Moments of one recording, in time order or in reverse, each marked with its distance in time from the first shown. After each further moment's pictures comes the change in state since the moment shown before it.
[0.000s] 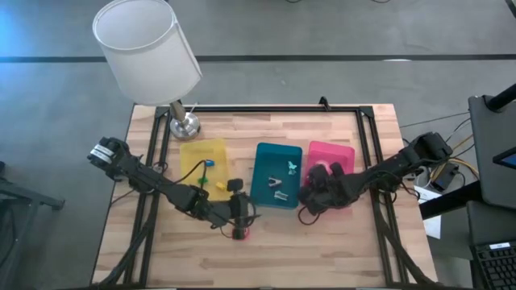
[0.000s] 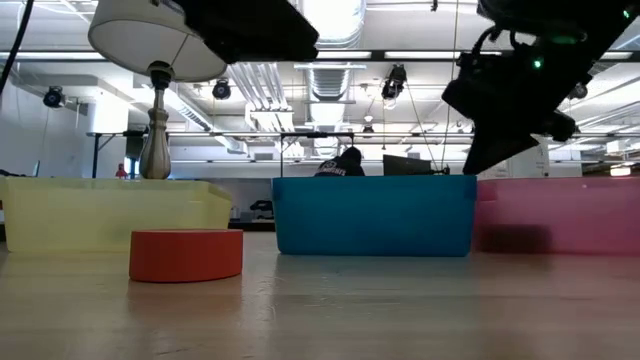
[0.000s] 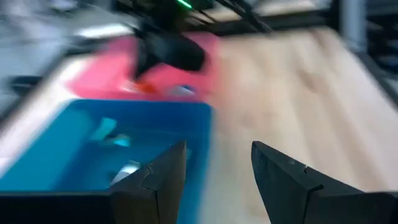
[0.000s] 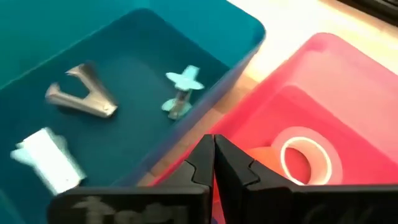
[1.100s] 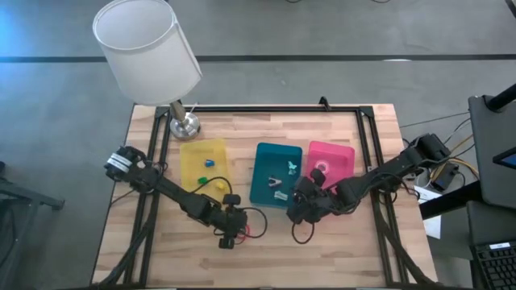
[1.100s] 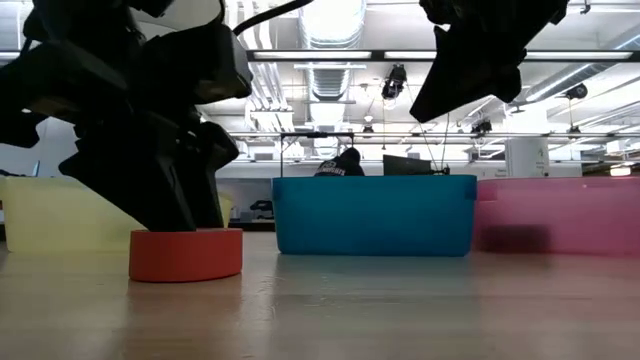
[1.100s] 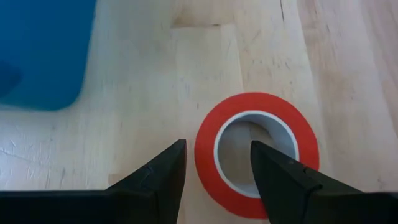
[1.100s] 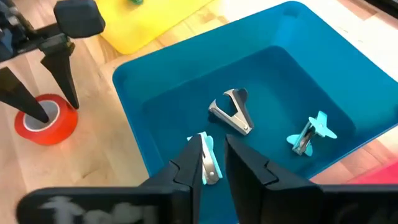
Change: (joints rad) left arm -0.002 0.201 -0.030 -0.282 0.369 -0.188; right arm 0.064 0.028 0.185 0.205 -0.128 -0.379
